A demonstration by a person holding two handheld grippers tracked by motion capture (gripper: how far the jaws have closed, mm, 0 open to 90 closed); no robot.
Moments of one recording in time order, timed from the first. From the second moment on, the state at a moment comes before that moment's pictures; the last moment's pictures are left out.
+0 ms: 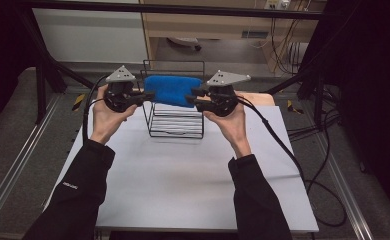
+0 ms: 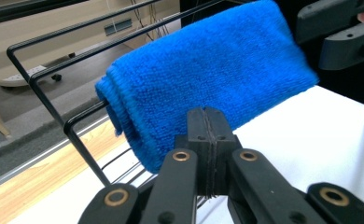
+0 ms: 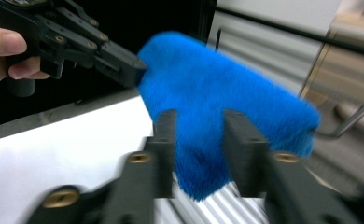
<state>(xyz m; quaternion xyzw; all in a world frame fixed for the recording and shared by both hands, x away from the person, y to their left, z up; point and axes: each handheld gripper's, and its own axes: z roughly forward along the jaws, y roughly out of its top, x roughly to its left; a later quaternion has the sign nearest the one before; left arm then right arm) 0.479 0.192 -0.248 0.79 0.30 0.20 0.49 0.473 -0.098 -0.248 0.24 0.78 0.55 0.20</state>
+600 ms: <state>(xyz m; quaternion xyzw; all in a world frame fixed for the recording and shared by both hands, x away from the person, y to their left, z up) 0.481 0.191 -0.265 0.79 0.30 0.21 0.49 0.482 -0.103 -0.273 0.29 0.77 0.53 0.20</state>
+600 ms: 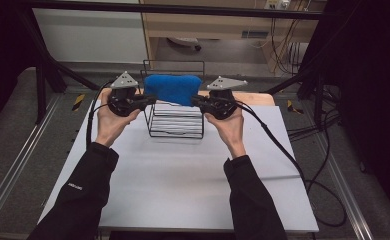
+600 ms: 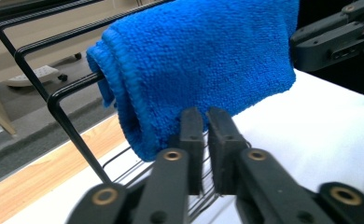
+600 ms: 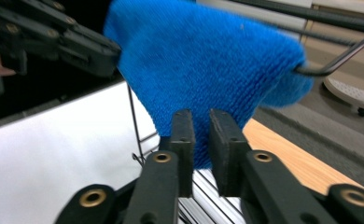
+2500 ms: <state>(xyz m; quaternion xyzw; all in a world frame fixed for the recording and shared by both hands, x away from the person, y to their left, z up) 0.373 0.294 -0.437 0.80 0.37 0.17 0.44 0.370 -0.272 -0.435 0.40 0.78 0.47 0.13</state>
